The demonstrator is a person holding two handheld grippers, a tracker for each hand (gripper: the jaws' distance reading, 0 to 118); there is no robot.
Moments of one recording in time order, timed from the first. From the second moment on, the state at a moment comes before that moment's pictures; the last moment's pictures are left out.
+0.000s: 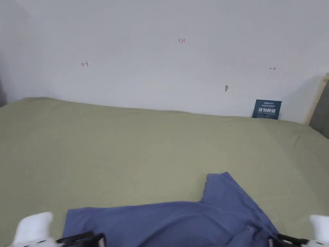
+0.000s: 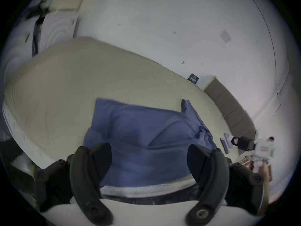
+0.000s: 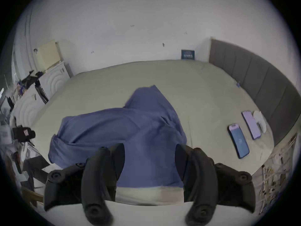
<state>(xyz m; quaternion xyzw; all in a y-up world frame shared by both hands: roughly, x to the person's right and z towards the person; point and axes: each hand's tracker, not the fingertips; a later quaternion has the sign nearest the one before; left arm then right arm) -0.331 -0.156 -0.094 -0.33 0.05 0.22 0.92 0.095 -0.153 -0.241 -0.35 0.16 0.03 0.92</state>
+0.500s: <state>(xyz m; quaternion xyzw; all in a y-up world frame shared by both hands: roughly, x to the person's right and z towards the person) -0.186 -0.186 -0.129 -0.35 0.07 0.09 0.93 0.003 -0.186 -0.185 -0.32 0.15 0.06 0.93</state>
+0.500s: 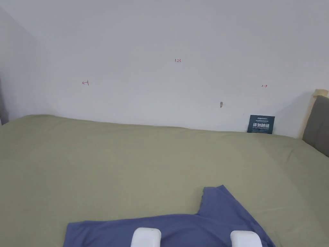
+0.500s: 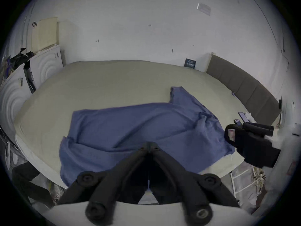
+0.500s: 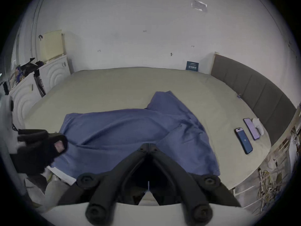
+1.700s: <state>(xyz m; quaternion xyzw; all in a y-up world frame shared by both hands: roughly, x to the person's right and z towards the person) -0.451 -0.264 -0.311 -0.56 0.15 0.14 0.80 0.022 -0.180 -0.323 -0.39 0.20 0.03 0.90</state>
